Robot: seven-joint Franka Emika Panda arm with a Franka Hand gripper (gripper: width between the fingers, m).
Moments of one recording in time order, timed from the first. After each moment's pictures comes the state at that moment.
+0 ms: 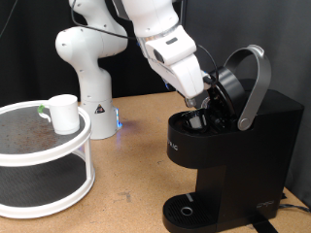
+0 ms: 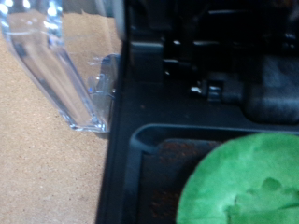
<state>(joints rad) 0.40 -0.23 -0.31 -2.34 0.38 2.13 -0.91</state>
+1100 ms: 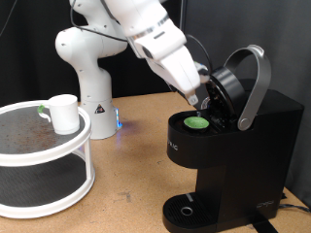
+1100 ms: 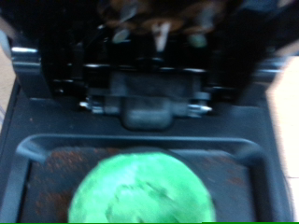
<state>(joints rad) 0.39 -0.20 -0.34 -2.32 0.55 2.22 -1.02</state>
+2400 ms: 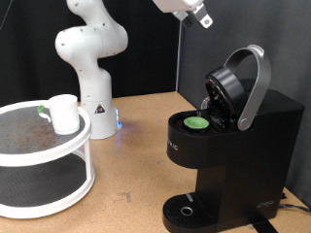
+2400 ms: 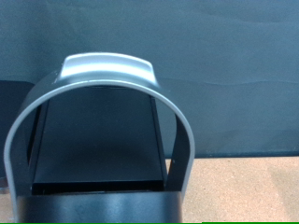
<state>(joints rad) 0.38 -0.34 -0.35 -2.18 0.67 2.07 -0.92</state>
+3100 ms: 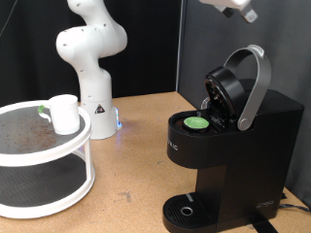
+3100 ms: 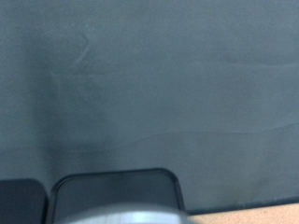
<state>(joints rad) 0.45 -0.27 -0.26 -2.11 0.78 2.10 -0.78</state>
